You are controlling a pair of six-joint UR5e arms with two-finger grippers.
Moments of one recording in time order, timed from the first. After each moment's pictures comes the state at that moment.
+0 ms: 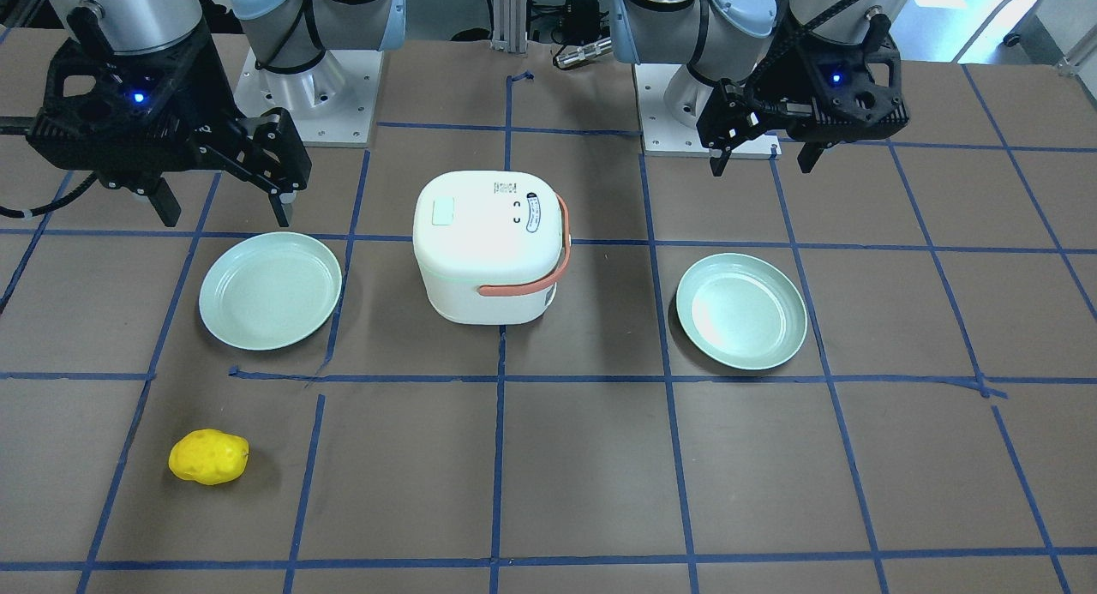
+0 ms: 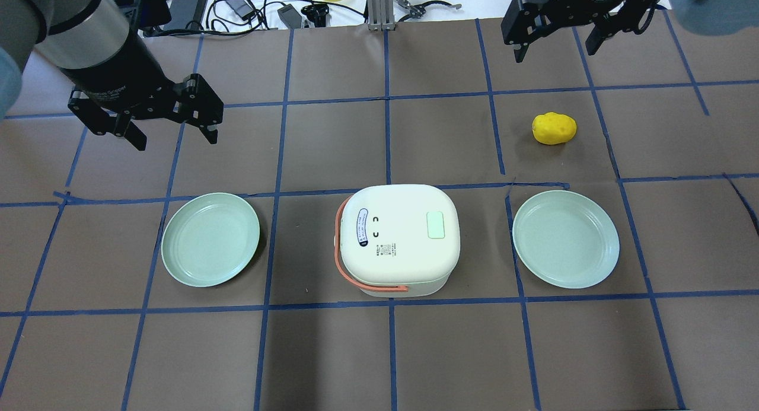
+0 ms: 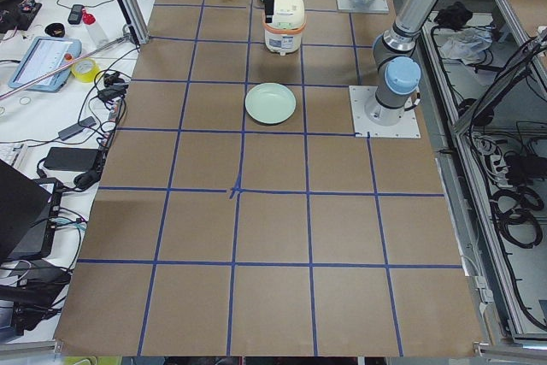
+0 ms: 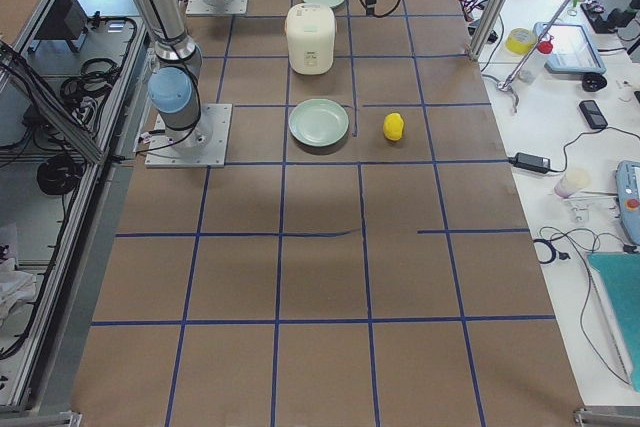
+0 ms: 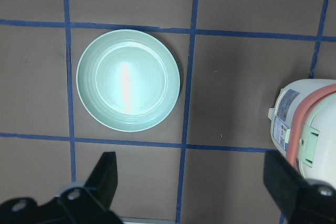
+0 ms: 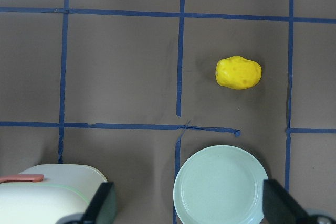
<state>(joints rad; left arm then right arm) -1.55 -1.50 -1.59 -1.62 1.59 -0.05 1.61 -1.50 1.41 -1.64 -1.60 0.00</state>
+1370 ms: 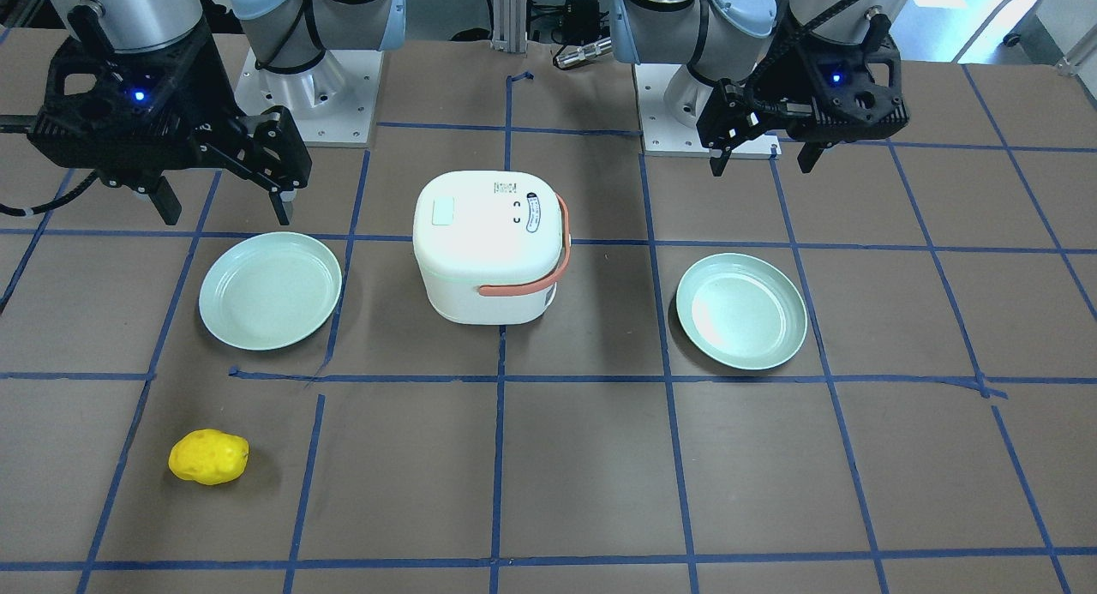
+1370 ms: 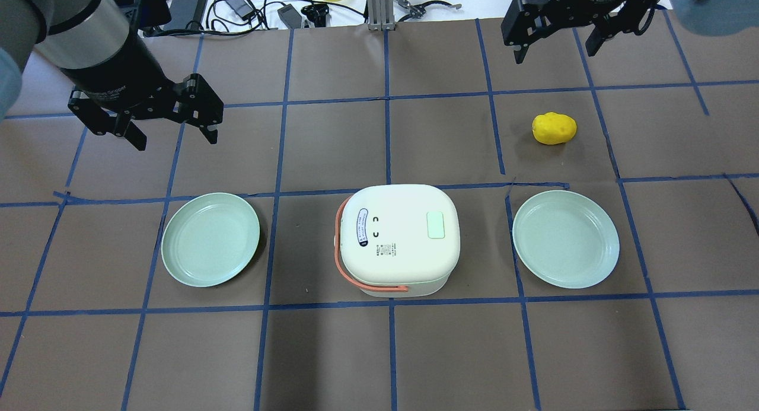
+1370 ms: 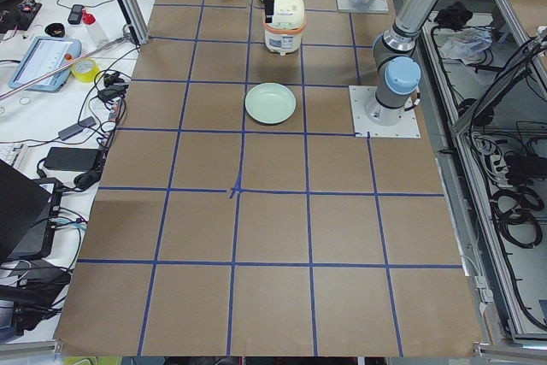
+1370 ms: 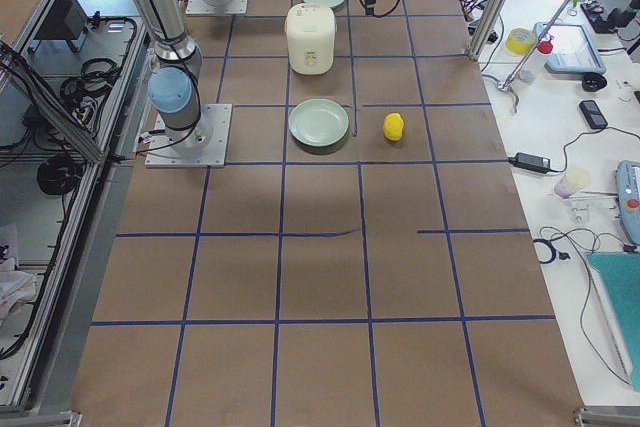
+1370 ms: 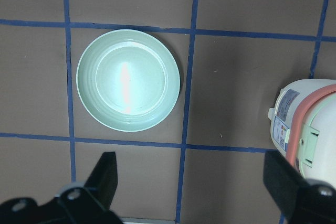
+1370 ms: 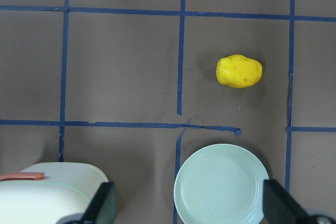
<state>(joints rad) -1.55 -1.50 -1.59 -1.62 1.59 -0.05 1.61 -1.50 1.41 -1.64 -1.60 0.00</state>
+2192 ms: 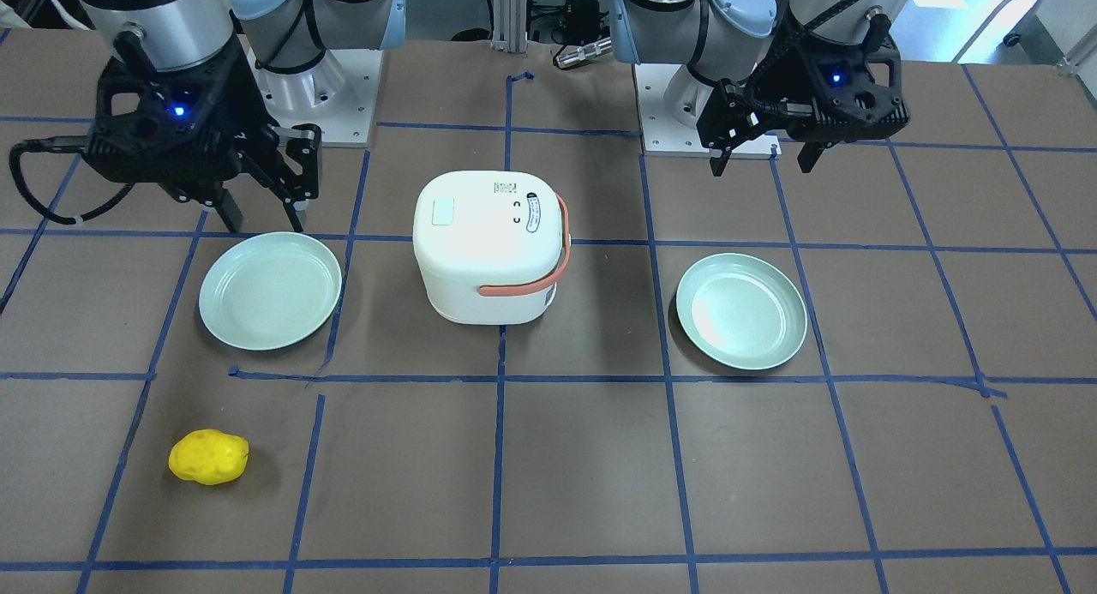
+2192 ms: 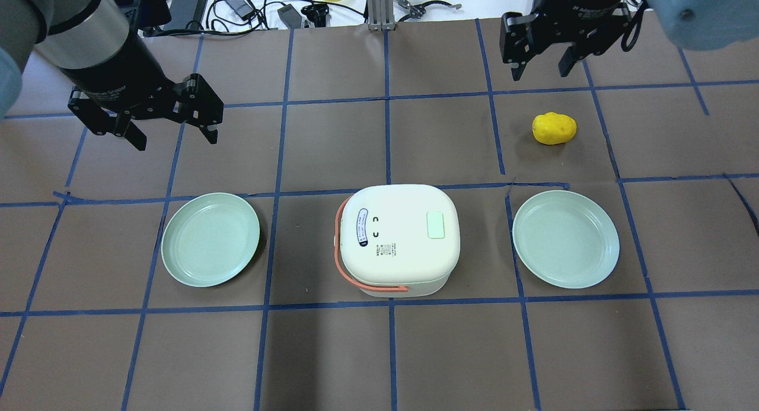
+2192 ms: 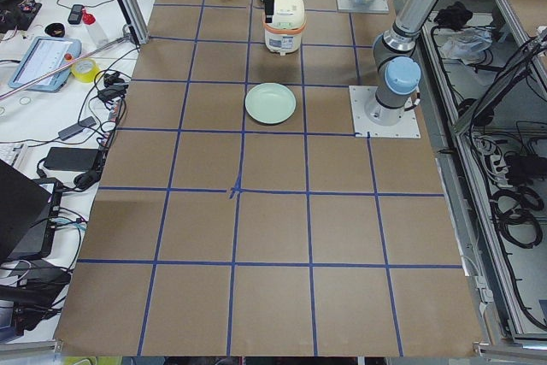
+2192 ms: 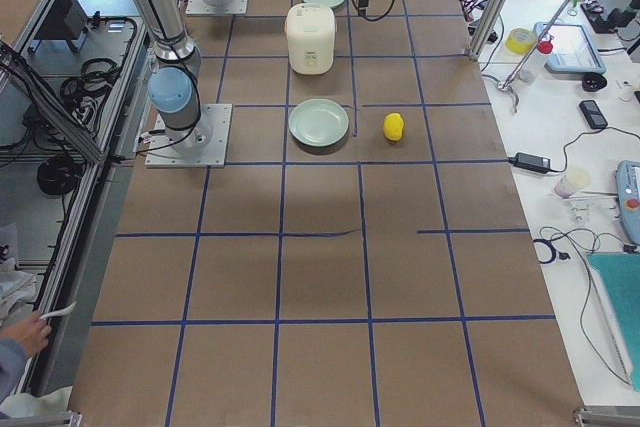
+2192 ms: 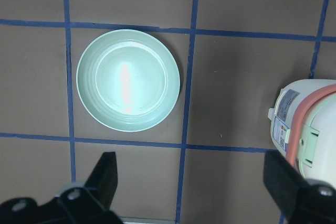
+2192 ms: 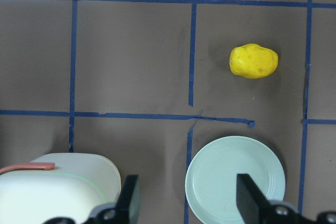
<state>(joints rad) -1.55 -1.50 -1.59 -1.62 1.59 -0.05 1.66 -1.51 1.48 -1.63 -1.56 0.02</state>
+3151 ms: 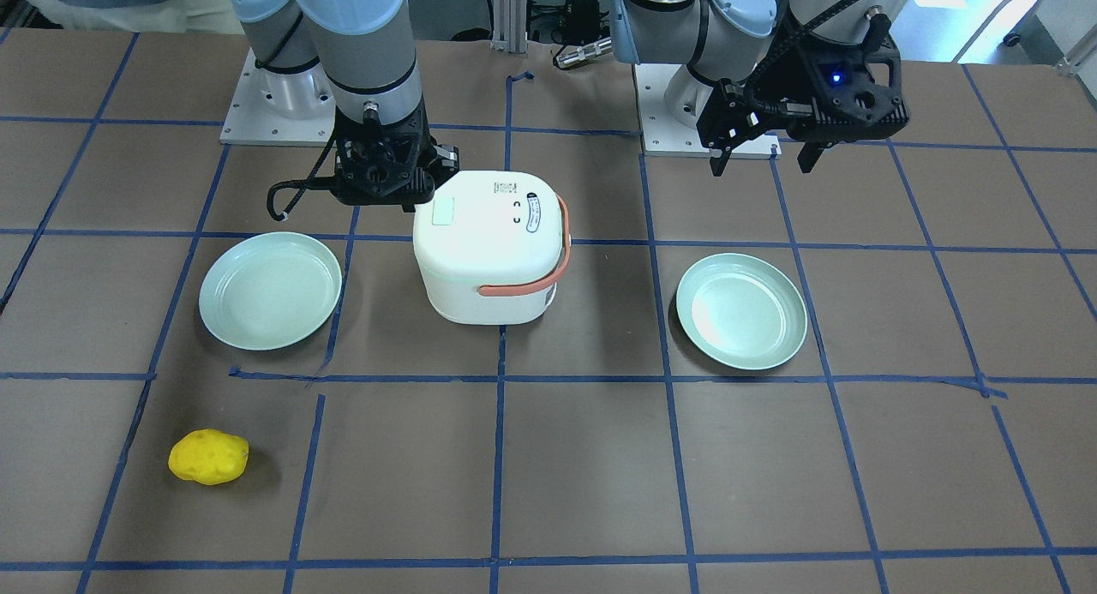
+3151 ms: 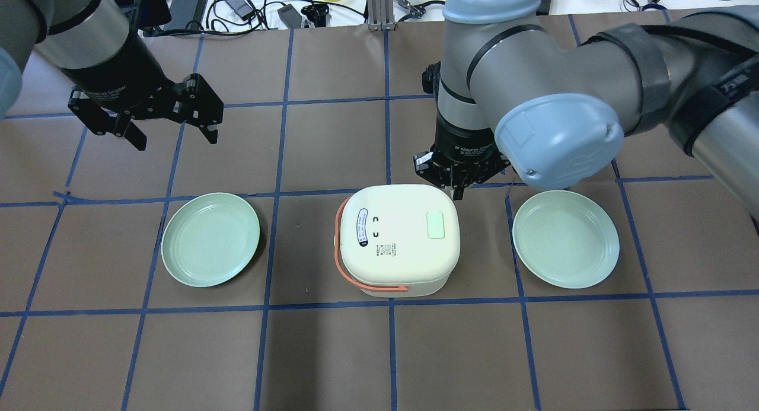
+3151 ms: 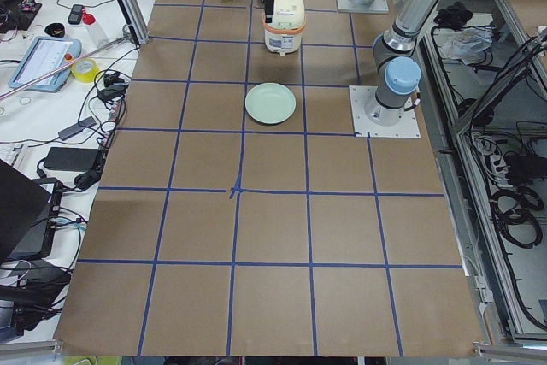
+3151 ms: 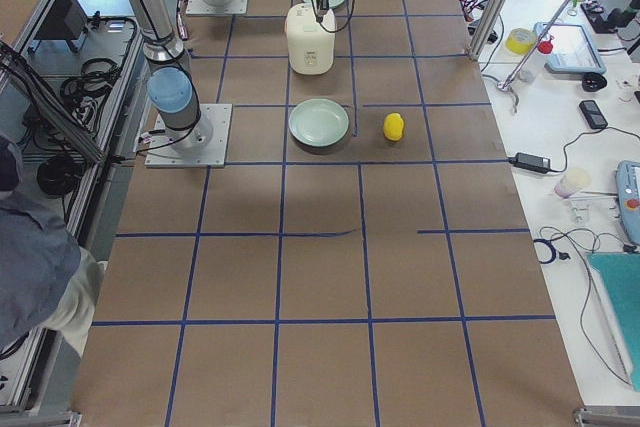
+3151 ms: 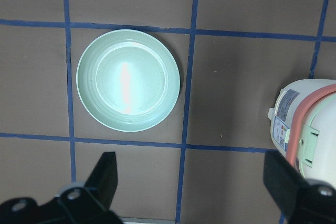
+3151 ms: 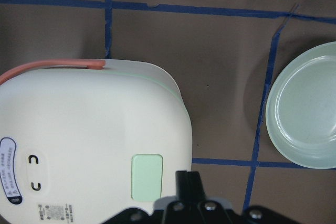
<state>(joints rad) -1.55 -1.50 -1.59 -1.62 1.59 -0.05 1.86 -1.50 1.70 -1.66 -1.55 0.22</state>
